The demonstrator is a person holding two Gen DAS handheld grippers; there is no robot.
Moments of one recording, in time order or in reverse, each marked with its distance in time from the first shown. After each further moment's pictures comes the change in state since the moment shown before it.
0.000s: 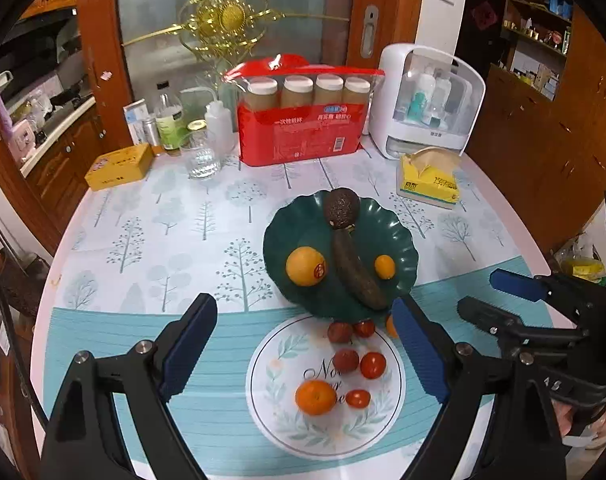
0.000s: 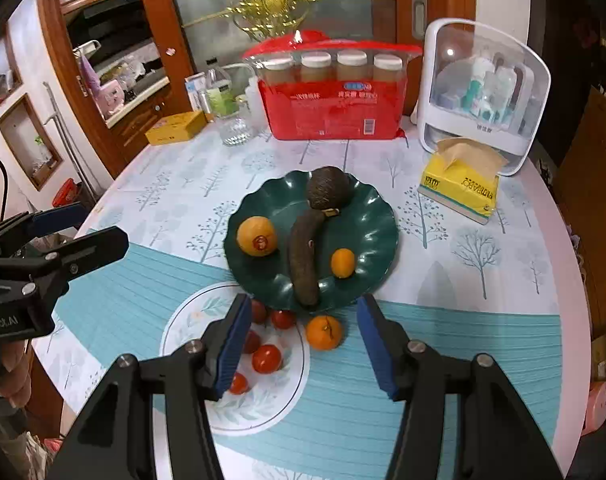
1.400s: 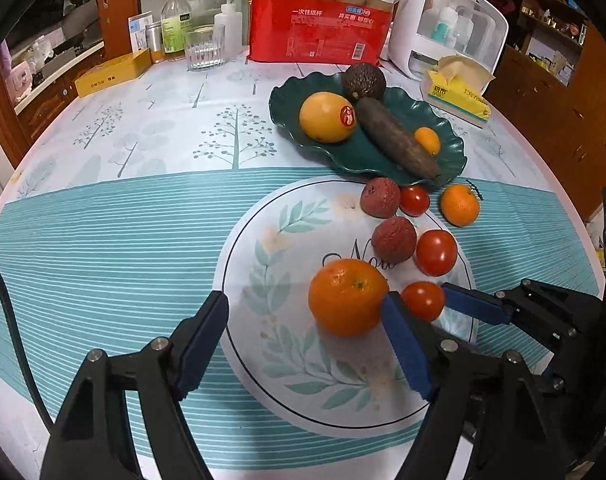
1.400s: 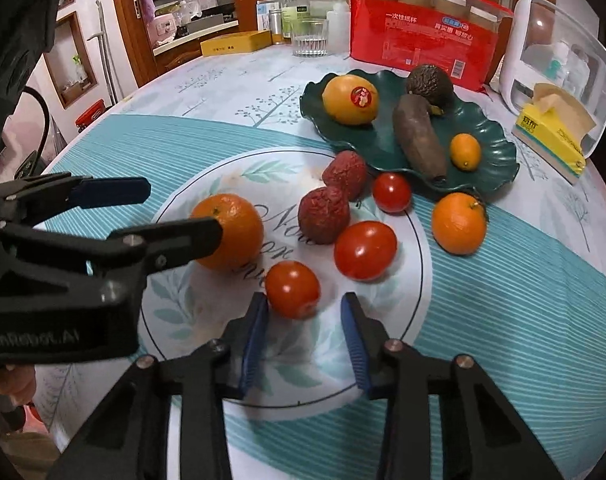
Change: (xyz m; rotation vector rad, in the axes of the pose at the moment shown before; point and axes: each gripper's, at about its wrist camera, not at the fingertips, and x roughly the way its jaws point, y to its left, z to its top) left arm 0.115 0.017 -0.146 -0.072 0.102 -0.020; right arm 0.117 0.069 -0.129 -0.208 0.049 0.060
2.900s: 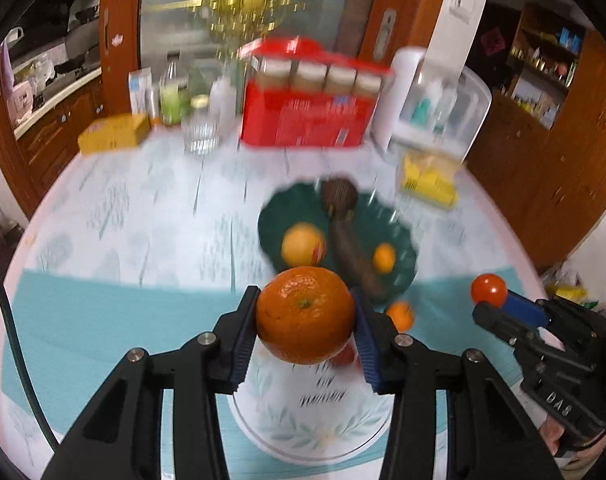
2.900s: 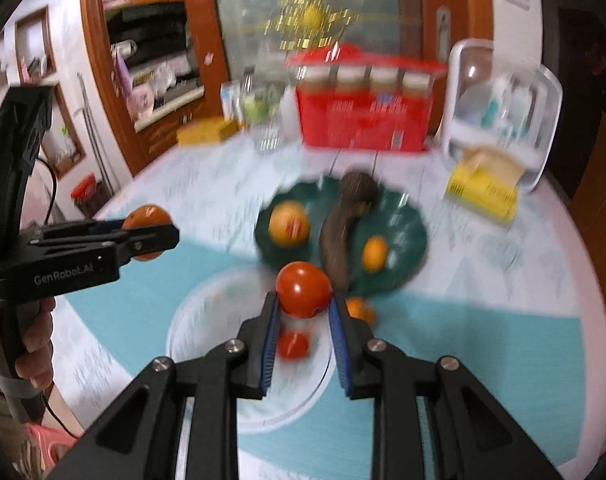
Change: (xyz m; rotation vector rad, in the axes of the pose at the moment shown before) left arm -0.104 -0.004 0.110 -0.031 -0.141 -0.070; right arm -0.124 -0.058 0.068 0.128 -0.195 -0.031
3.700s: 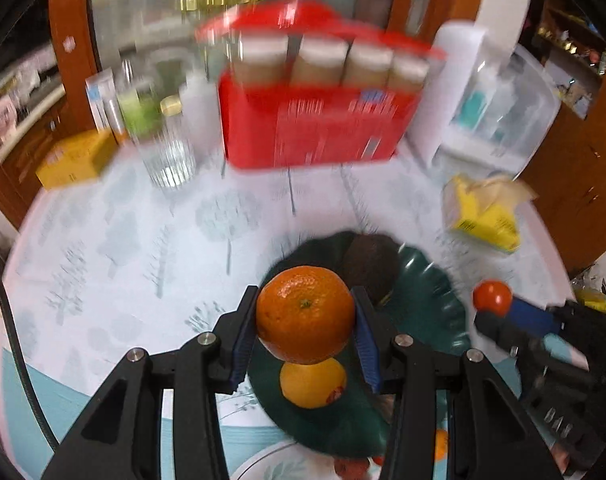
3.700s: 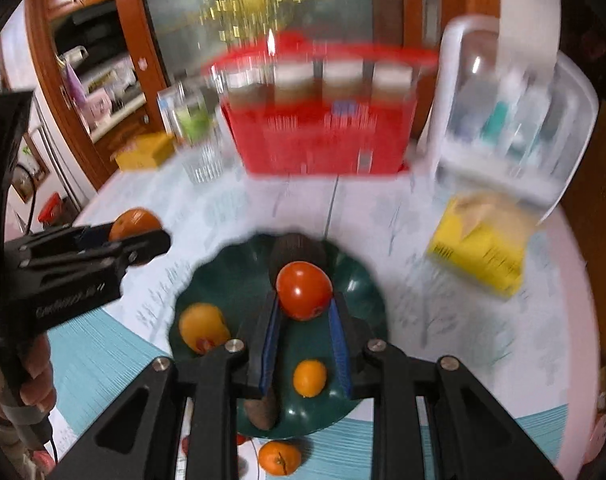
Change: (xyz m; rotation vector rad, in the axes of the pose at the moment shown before) left arm 0.185 -0.004 0.102 0.010 0.137 0.089; right arm 0.134 -0.080 0.110 0.054 0.143 -0.046
